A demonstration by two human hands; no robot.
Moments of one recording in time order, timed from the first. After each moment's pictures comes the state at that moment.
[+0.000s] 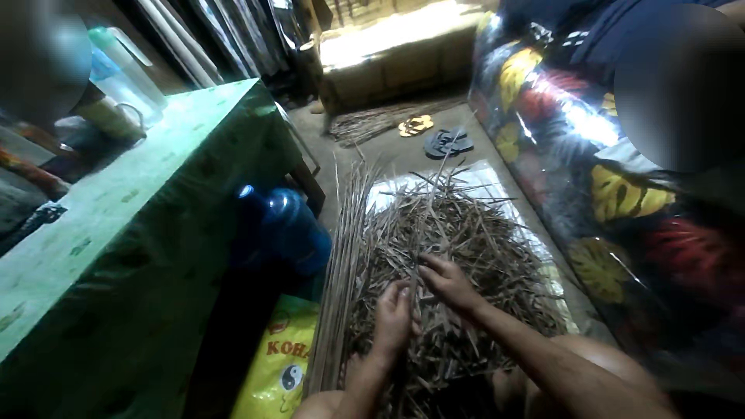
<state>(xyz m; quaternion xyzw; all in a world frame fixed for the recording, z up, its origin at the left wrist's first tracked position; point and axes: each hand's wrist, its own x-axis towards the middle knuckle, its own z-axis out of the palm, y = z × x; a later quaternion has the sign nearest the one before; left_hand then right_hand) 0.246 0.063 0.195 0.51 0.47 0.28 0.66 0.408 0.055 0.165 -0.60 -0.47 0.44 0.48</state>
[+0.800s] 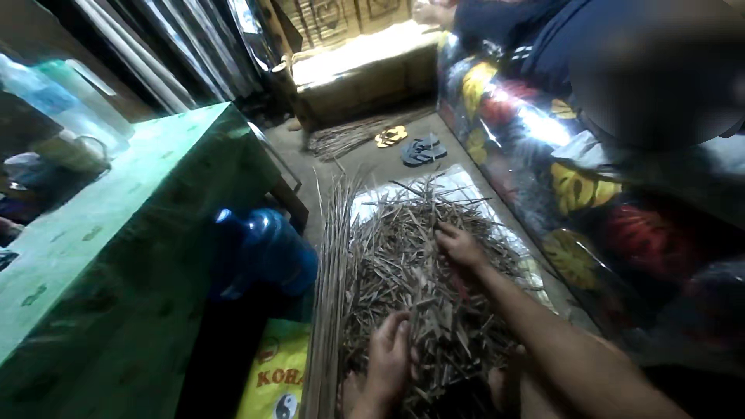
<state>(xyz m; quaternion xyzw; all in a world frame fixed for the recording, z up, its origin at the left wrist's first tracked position) 0.231 0.034 0.209 0.57 0.43 0.22 0.67 0.479 0.085 0.182 -0.66 -0.26 0.44 0.55</state>
